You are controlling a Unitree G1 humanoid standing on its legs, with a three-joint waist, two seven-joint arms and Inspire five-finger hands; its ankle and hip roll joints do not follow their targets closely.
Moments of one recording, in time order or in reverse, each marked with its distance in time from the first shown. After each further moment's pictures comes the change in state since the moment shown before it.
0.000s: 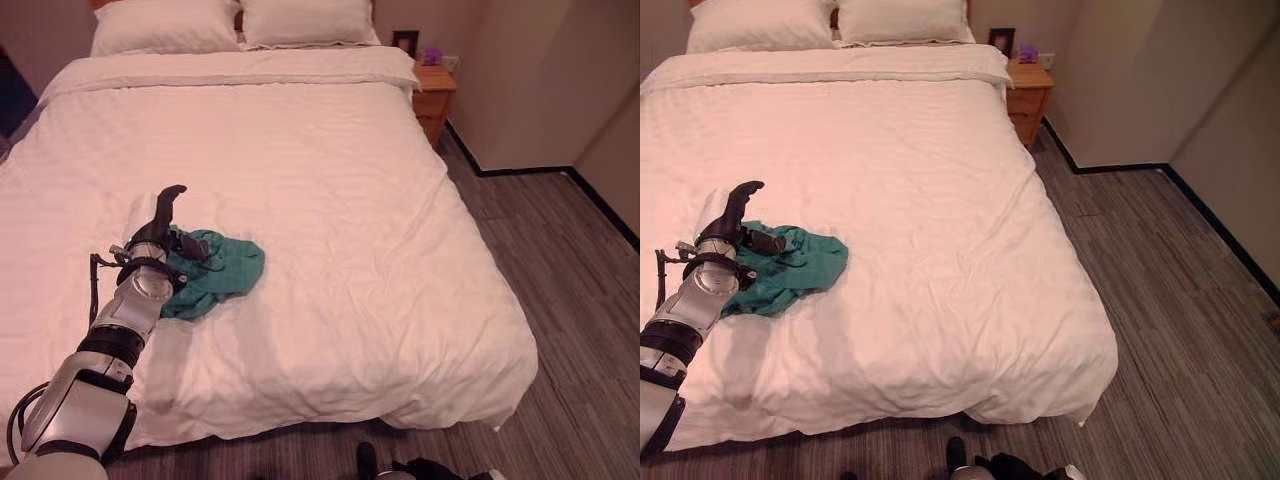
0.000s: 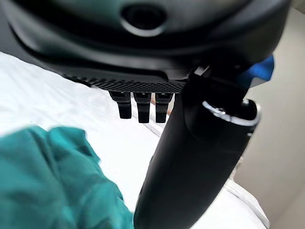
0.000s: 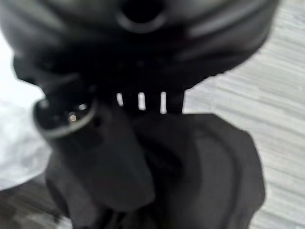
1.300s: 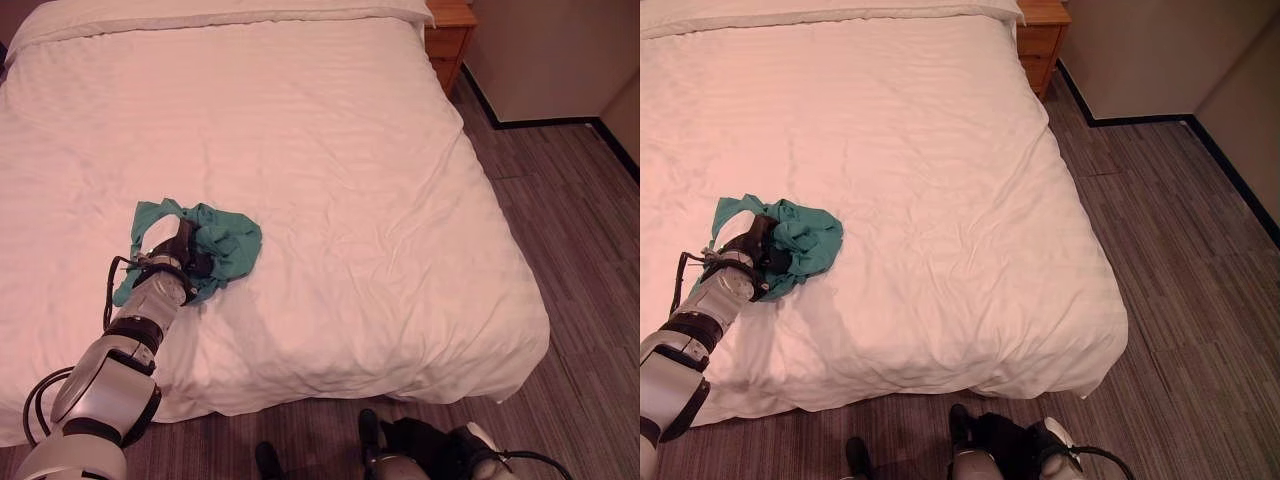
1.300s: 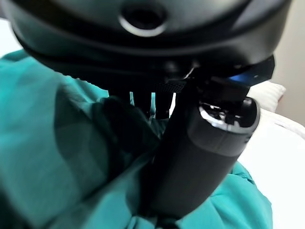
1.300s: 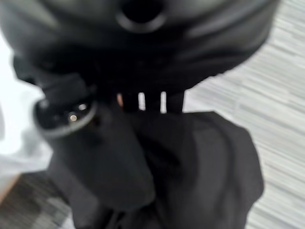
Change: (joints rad) left arm -0.135 -0.106 -0.129 0.296 0.104 0.018 -0.118; right arm -0.177 -0.002 0.112 -0.007 0.022 -0.007 -0.003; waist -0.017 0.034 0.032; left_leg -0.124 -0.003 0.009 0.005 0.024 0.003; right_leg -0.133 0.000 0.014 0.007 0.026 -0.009
